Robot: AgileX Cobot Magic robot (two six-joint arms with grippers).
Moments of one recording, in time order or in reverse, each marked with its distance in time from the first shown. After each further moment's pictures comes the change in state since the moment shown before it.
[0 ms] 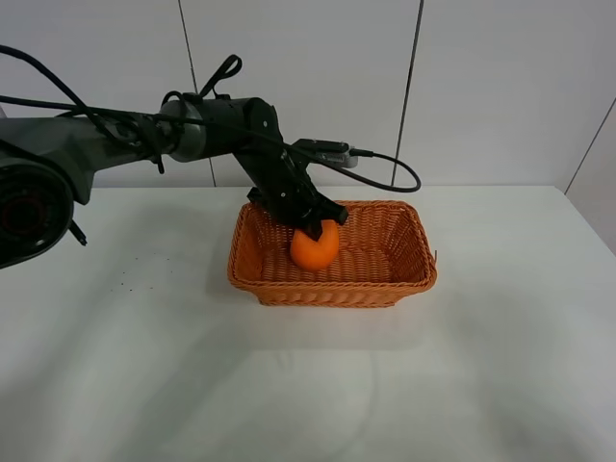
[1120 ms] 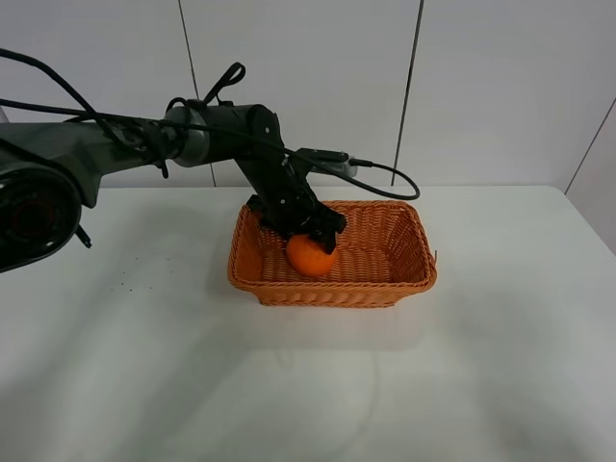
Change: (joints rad) left arm 0.000 0.012 -0.005 0.000 0.037 0.003; right arm 0.000 0.000 0.000 0.000 0.000 0.000
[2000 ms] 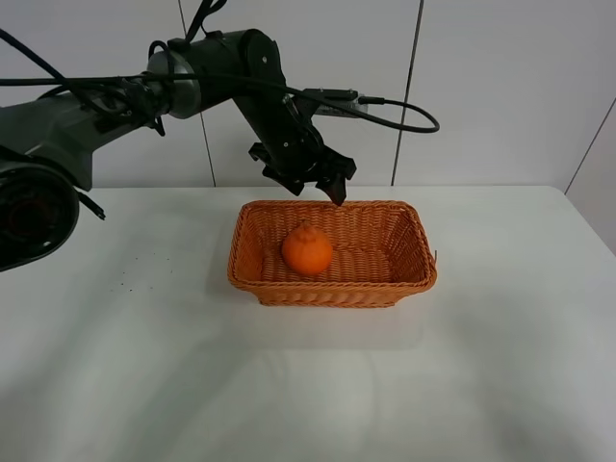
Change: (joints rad) left arm 0.000 -0.006 -0.286 0.053 0.211 -0.046; right arm 0.000 0.000 0.000 0.000 0.000 0.000
